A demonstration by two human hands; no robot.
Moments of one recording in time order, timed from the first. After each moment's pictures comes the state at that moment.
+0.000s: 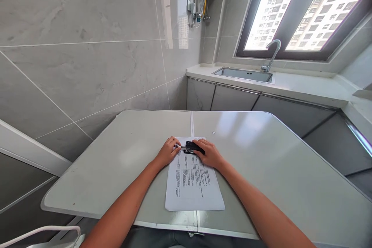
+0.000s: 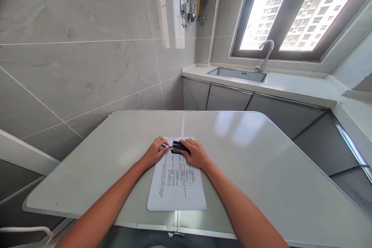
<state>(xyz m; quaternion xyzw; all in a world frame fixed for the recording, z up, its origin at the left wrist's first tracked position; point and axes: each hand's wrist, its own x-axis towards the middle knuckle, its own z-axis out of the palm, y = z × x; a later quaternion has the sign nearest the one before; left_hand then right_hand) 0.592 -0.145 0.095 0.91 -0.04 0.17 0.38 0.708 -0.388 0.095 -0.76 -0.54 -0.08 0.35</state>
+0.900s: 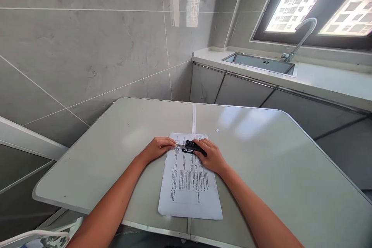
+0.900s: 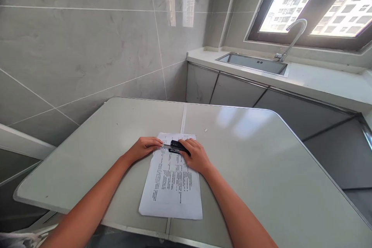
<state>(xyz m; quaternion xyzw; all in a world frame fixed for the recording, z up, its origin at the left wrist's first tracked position) 0.576 -0.112 0.104 0.89 -0.13 0.11 0.42 0.706 -0.394 0.091 -0.76 -0.53 -0.03 0.38</state>
